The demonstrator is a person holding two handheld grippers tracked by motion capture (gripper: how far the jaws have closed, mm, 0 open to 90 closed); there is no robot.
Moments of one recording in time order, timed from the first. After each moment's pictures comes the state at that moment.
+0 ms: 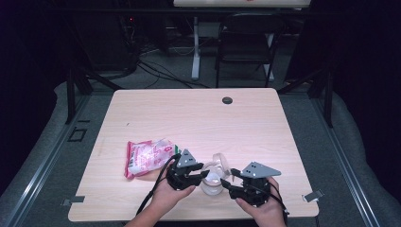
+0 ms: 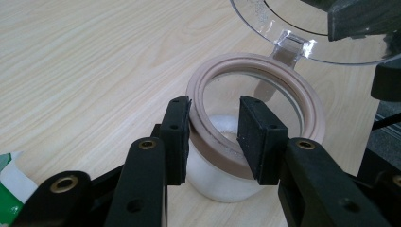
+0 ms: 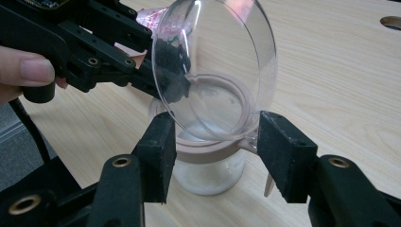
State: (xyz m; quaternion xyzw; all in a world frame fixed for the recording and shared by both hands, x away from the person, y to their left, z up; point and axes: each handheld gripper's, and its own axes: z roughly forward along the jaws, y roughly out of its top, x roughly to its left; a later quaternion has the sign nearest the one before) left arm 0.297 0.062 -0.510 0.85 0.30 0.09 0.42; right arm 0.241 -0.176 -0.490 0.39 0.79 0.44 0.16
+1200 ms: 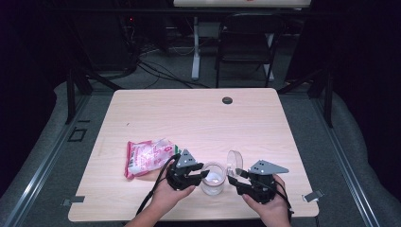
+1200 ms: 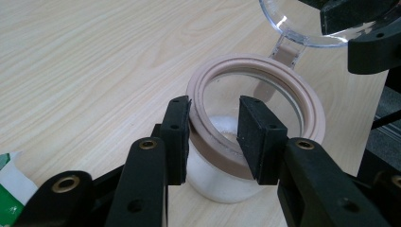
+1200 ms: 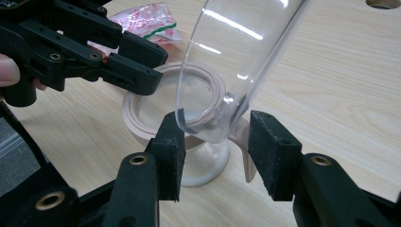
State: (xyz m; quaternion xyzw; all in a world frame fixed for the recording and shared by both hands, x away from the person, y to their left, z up) left arm 0.297 0.062 -0.511 0.85 0.30 0.09 0.43; right arm 0.248 -0.195 -0.497 0.42 0.78 0.44 0.15
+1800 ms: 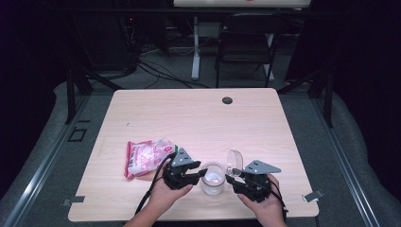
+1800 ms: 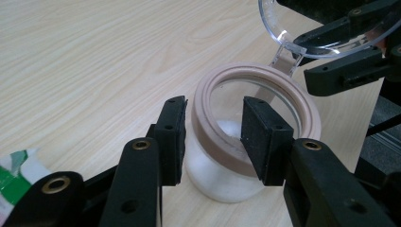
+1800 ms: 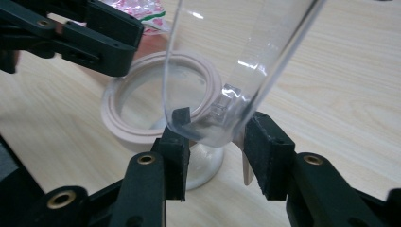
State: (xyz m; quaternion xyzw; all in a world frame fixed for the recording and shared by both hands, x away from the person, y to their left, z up) left arm 0.296 0.072 -0.504 0.84 0.31 0.09 0.44; right arm 0.256 -0.185 -0.512 0.43 0.78 0.43 0.16
